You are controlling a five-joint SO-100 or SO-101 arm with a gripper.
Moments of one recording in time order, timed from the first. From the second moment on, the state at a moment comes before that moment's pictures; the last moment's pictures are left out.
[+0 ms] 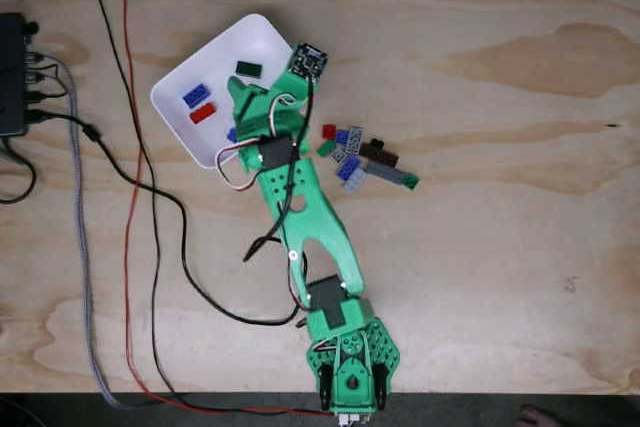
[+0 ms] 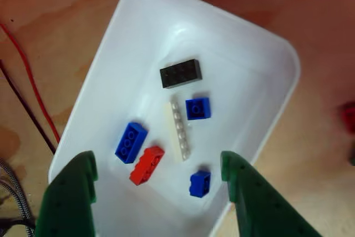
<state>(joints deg) -19.5 96.1 85.2 61.6 -39.8</state>
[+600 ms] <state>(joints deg) -4.3 98.8 130.0 58.3 -51.9</state>
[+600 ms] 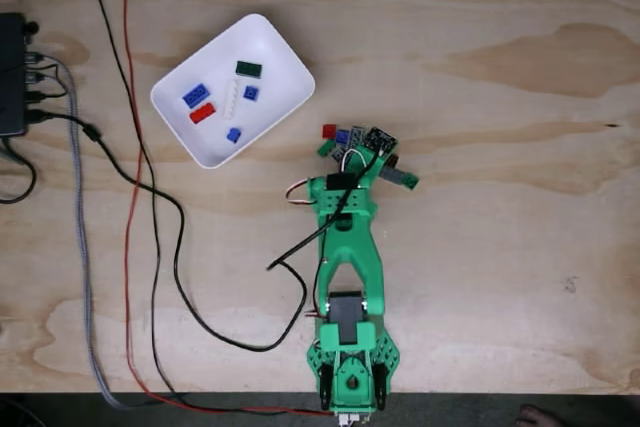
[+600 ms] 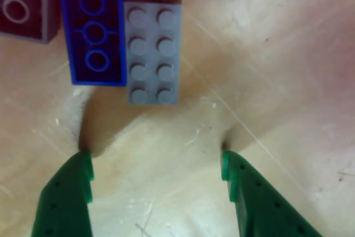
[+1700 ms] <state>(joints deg) -5.9 121.7 131.2 58.6 -53.0</state>
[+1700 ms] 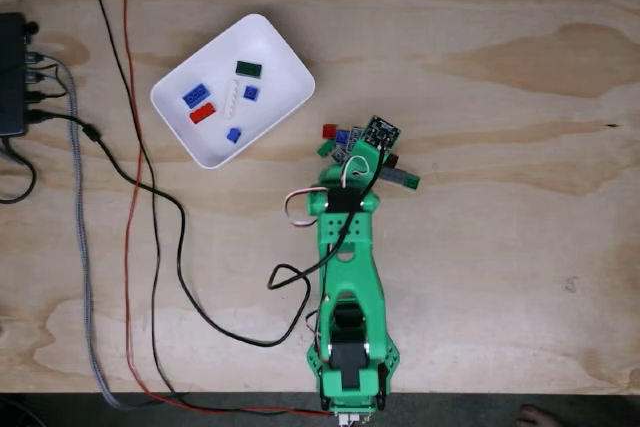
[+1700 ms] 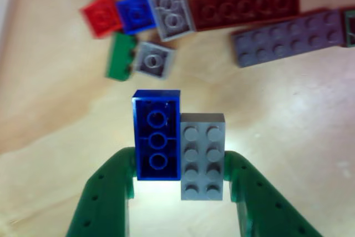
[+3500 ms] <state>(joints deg) -5.9 104.1 123.4 59.0 -51.3</state>
